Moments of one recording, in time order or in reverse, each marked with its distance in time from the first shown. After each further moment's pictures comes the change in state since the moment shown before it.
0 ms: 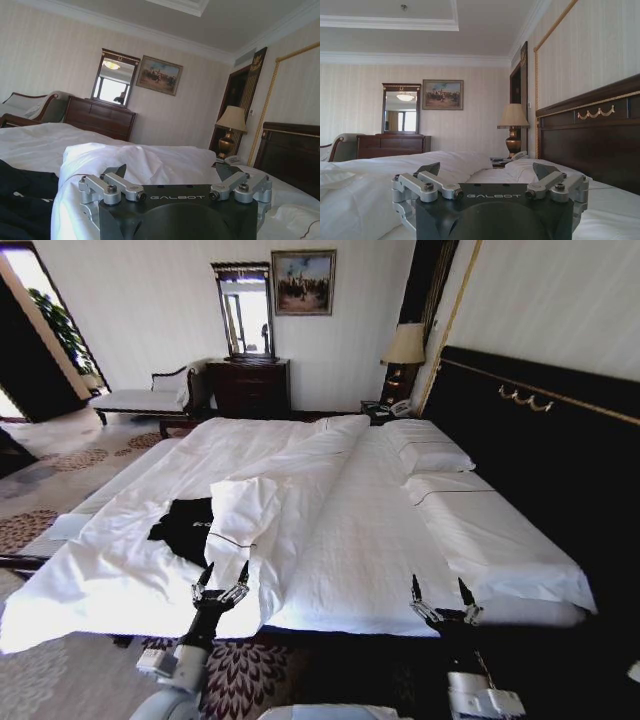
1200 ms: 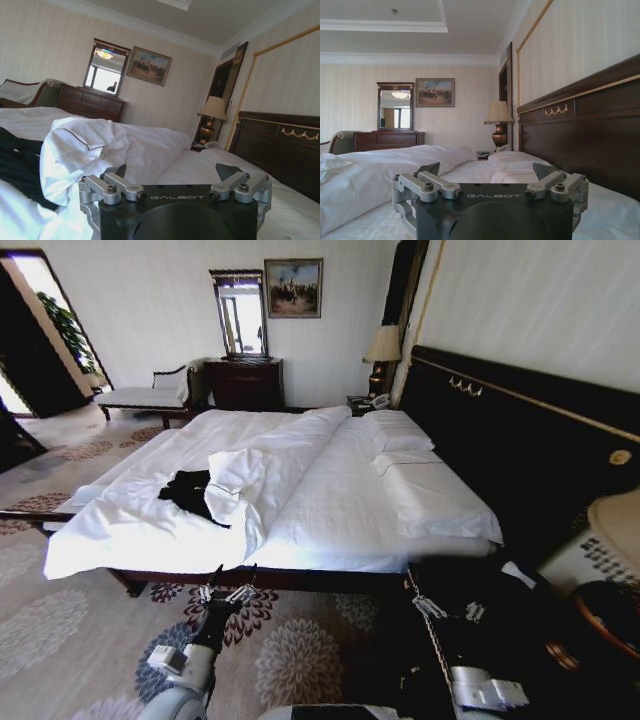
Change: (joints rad) left arm 0.000 -0.026 0.031 0.004 0.029 0.042 0.012; right arm 0.016 -0.055 0.015 -0.006 0.060 -0.042 0.022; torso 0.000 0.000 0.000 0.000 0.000
